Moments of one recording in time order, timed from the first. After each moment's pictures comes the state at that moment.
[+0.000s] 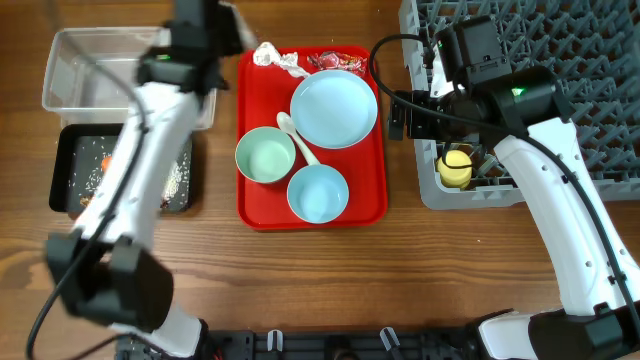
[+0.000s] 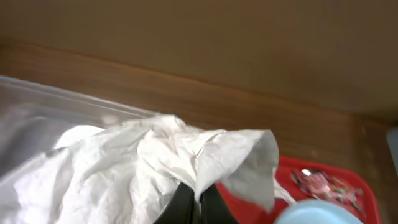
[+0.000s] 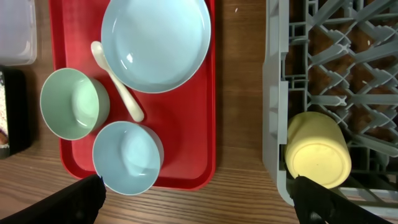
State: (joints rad) left arm -0.18 1.76 1.65 -0.54 -0.27 -0.29; right arm 0.31 1.57 1.64 -1.23 -0.08 0.34
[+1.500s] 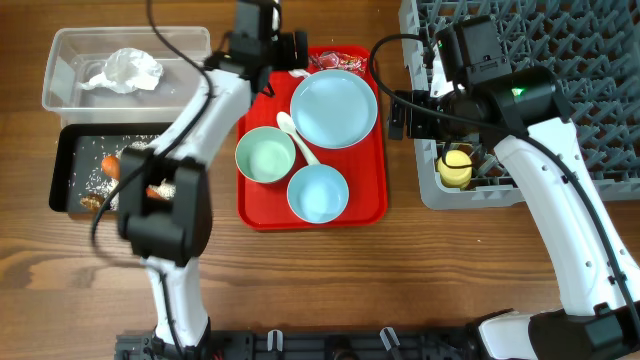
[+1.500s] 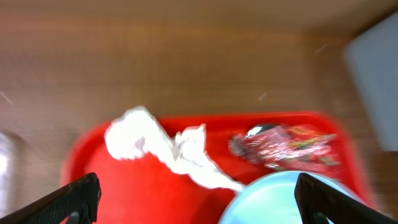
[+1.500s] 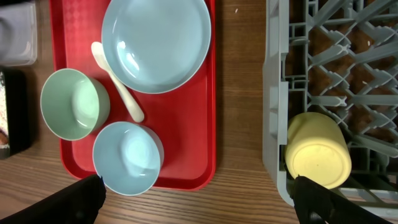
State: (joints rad) left arm -0.28 2.15 1.65 -0.28 -0.03 -0.28; right arm 0.31 1.57 1.64 -1.23 -0.08 0.34
